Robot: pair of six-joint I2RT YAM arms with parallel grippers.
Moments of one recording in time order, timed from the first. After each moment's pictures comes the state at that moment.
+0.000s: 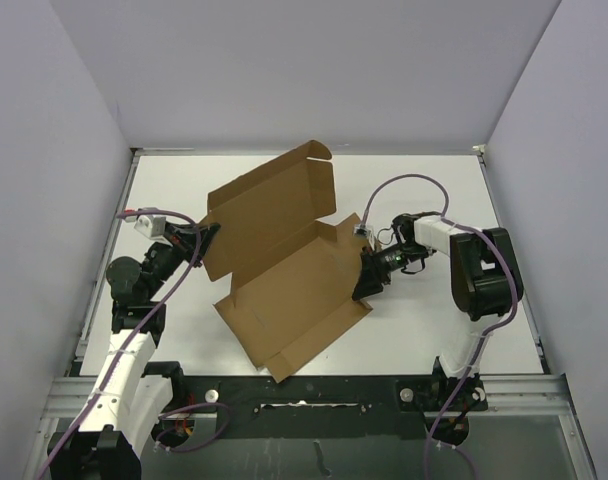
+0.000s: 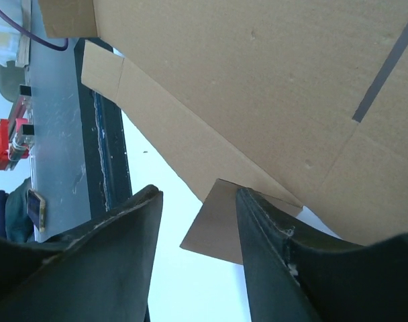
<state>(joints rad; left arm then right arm) 0.00 0.76 0.41 0.61 0.63 -0.47 0.19 1.85 1.09 -0.96 -1.10 -0.81</state>
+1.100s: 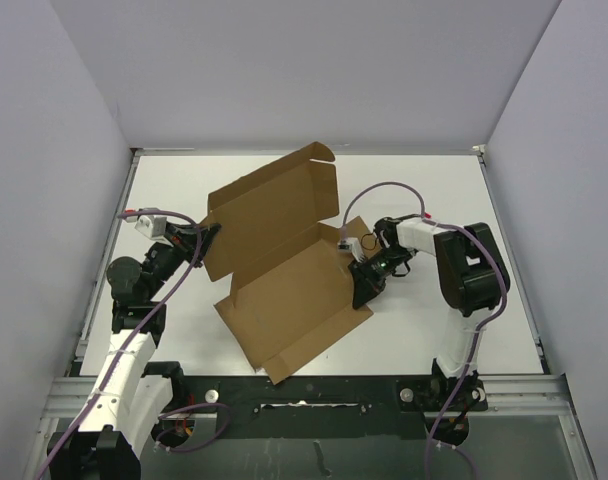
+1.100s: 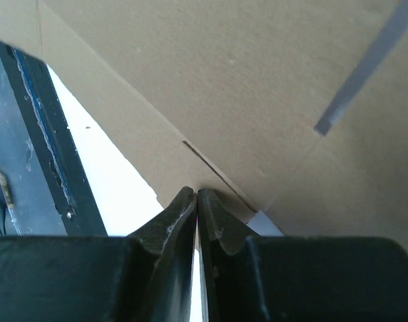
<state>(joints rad) -0.01 0.76 0.41 0.61 0.63 -0.46 0.28 1.93 1.11 -0.92 -0.86 -0.72</state>
